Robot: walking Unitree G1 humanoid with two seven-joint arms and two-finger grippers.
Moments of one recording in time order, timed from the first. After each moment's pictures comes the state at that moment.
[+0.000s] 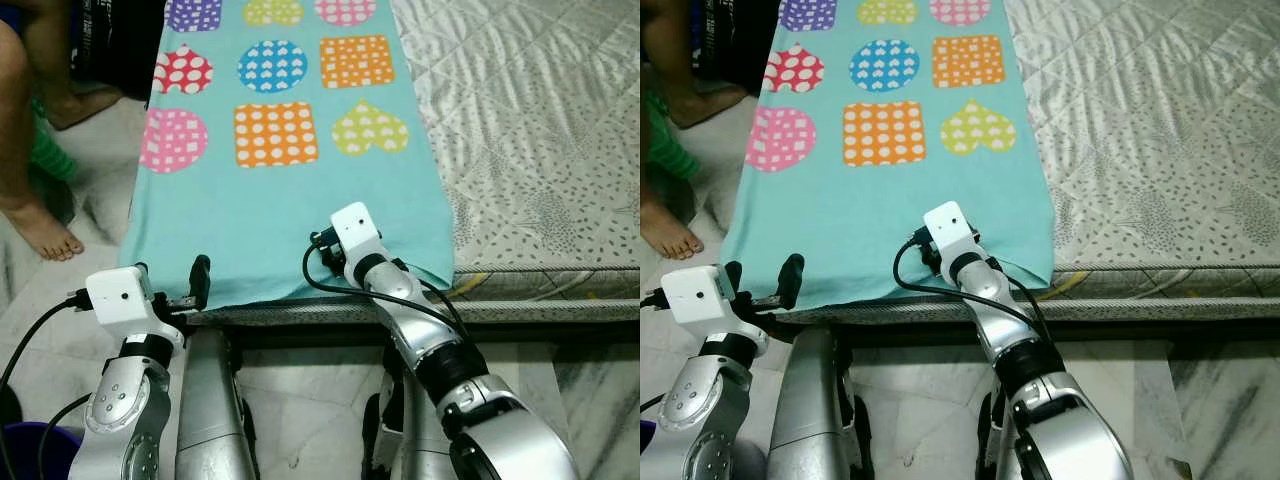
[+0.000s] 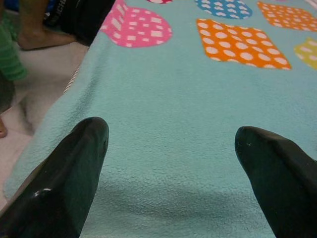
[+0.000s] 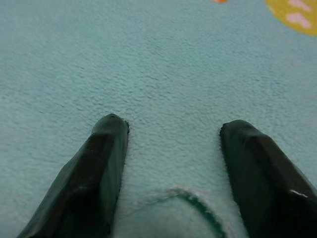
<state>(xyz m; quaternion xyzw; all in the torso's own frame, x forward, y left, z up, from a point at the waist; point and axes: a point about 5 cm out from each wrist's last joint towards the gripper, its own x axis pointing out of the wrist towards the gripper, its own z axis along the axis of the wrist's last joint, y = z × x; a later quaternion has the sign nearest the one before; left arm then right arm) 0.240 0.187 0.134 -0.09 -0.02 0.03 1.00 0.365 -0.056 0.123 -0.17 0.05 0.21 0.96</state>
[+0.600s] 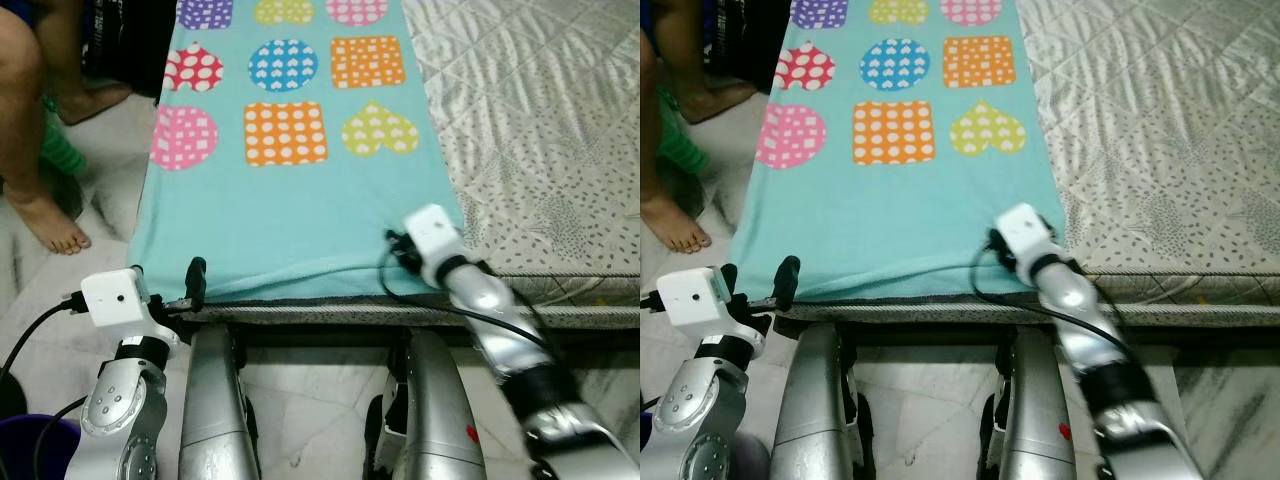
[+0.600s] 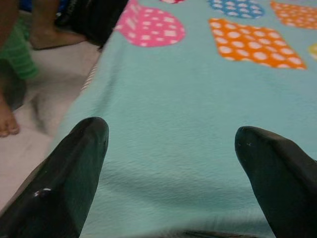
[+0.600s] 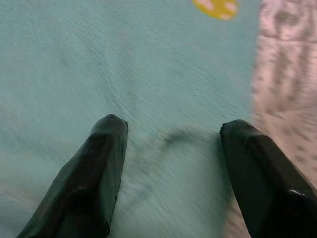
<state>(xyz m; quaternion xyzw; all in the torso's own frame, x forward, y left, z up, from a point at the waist) 0.239 0.191 0.134 -0.09 -0.02 0.03 1.00 0.341 -0.185 0.137 -0.26 0.03 0.13 0.96</state>
